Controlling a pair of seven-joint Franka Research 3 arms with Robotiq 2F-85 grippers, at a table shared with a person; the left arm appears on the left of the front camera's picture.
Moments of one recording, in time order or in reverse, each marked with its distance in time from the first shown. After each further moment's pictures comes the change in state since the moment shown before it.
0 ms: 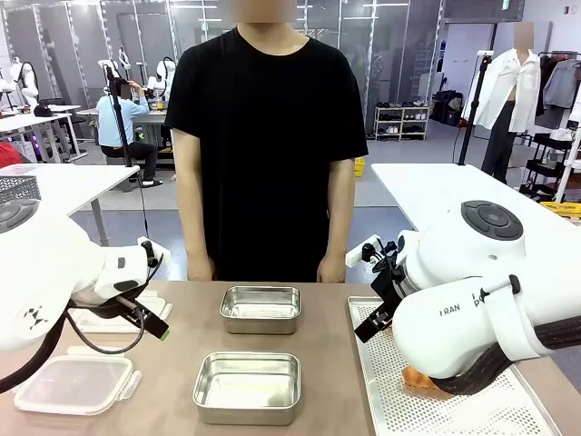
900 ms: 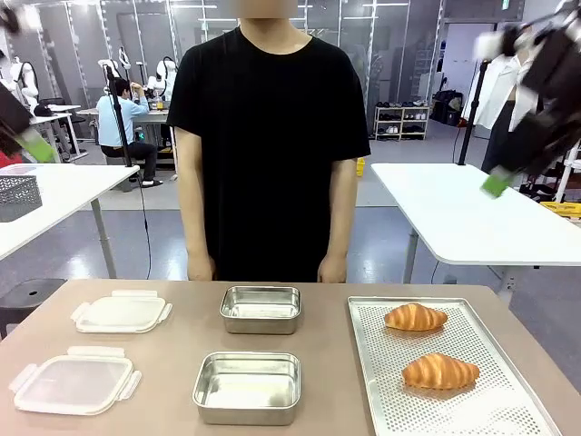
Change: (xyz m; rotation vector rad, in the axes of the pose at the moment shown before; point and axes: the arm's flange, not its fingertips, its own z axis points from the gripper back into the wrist) left arm 0.073 0.078 0.373 -0.192 0.001 0.042; right arm 0.035 -0.085 0.365 0.103 0.115 -0.093
